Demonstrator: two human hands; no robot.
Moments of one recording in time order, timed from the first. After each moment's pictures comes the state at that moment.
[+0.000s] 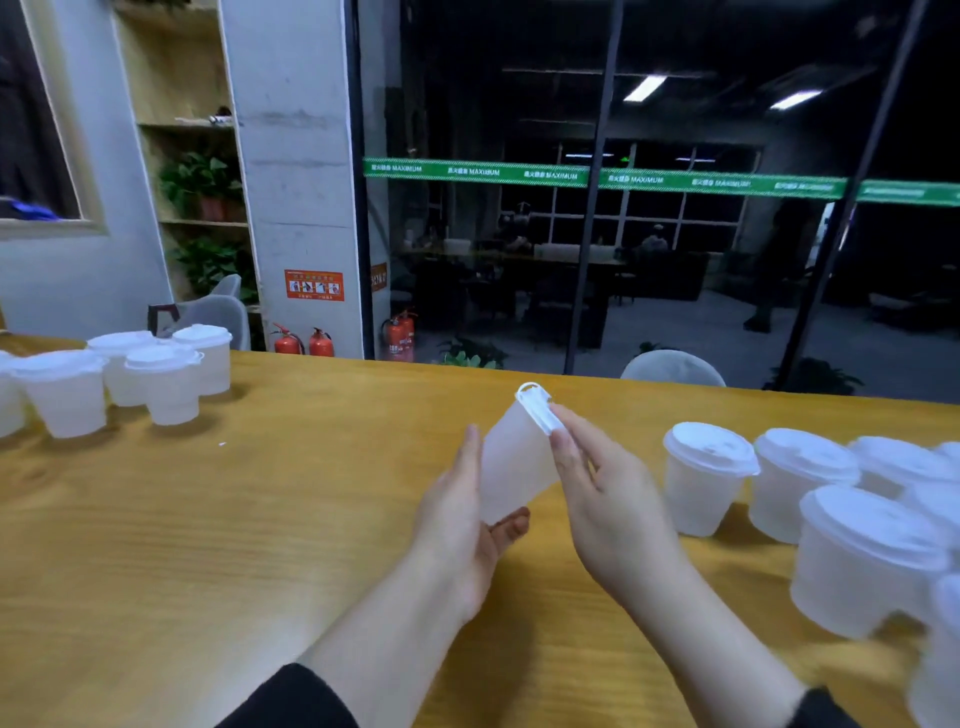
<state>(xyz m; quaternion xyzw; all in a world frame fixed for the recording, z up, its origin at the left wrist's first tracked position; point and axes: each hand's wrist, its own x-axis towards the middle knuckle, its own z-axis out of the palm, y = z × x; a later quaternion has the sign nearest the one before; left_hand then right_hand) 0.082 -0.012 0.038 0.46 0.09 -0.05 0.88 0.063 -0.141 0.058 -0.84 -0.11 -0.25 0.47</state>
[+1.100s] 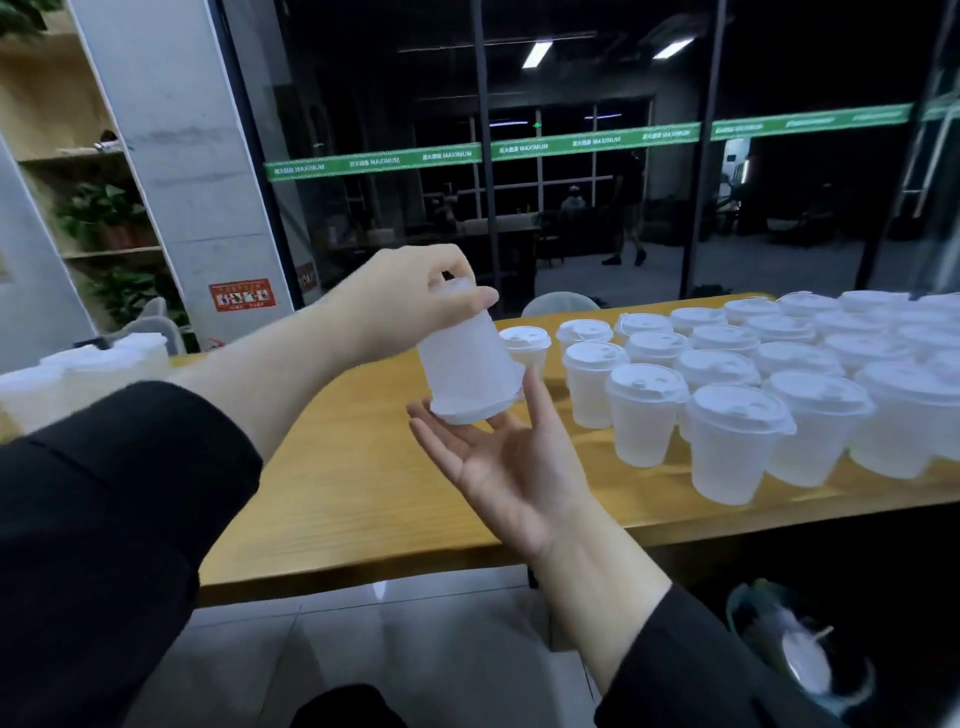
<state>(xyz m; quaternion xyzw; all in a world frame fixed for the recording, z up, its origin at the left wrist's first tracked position) -0.080 -0.072 0.194 0.92 -0.29 0.16 0.22 -0.144 -0.193 0.067 -0.19 -0.03 0.10 0.98</state>
